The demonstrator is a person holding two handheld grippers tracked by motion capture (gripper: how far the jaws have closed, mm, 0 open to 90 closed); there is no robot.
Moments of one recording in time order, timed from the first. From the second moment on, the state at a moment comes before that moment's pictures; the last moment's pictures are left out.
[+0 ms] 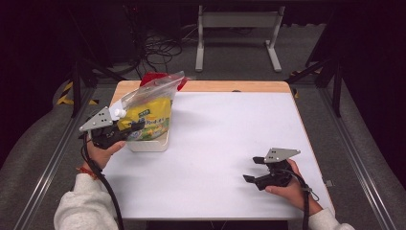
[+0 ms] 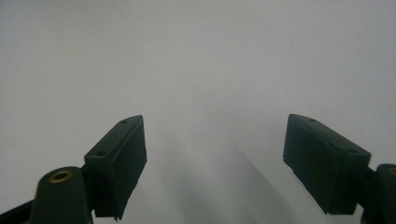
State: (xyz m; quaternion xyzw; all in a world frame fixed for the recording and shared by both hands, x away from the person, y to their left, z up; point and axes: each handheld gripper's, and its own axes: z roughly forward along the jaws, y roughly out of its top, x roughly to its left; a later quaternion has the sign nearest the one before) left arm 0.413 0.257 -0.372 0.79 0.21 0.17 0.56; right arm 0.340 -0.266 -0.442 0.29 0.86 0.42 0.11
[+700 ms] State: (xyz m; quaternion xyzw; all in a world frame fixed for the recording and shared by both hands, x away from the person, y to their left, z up) left arm 0.411 0.259 -0.393 0.79 0.27 0.16 0.53; right arm 0.342 -0.260 -0.440 0.28 0.86 0.42 0.11
